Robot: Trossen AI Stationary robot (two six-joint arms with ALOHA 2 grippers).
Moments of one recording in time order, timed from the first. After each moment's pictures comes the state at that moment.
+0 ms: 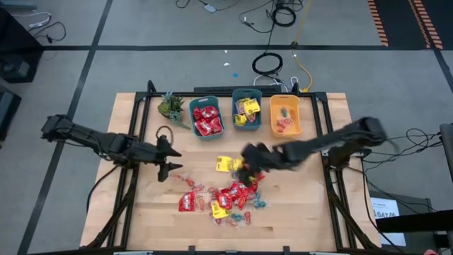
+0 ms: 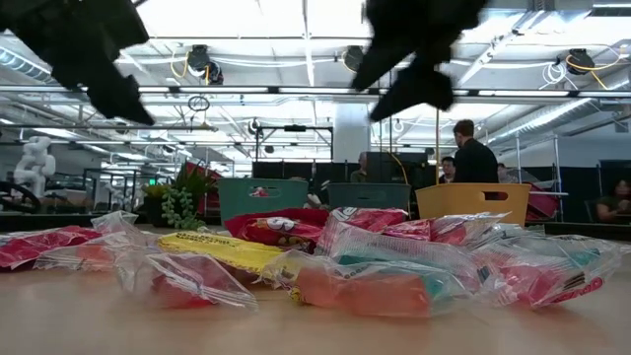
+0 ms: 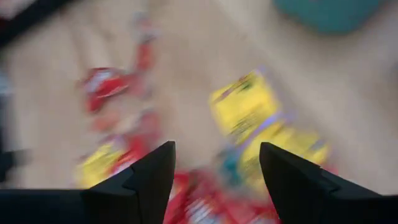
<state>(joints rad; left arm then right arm) -0.27 0.71 0.48 -0.45 -0.21 -0.41 0.22 1.57 1.12 -0.38 0.22 0.77</state>
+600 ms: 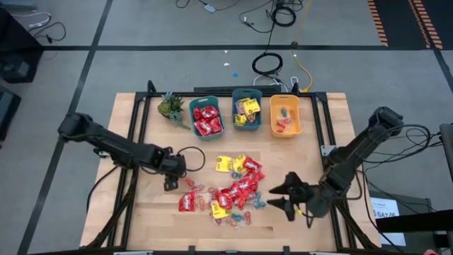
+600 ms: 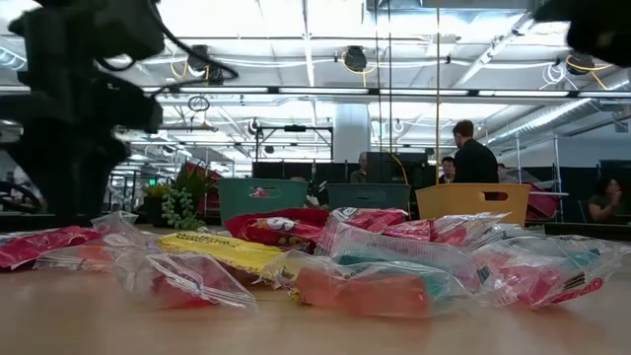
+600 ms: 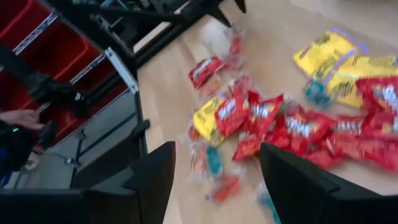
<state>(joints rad) -0.27 1.30 0.62 -0.69 -0.04 -0.49 0.81 1.25 0.78 -0.16 0.68 1.14</state>
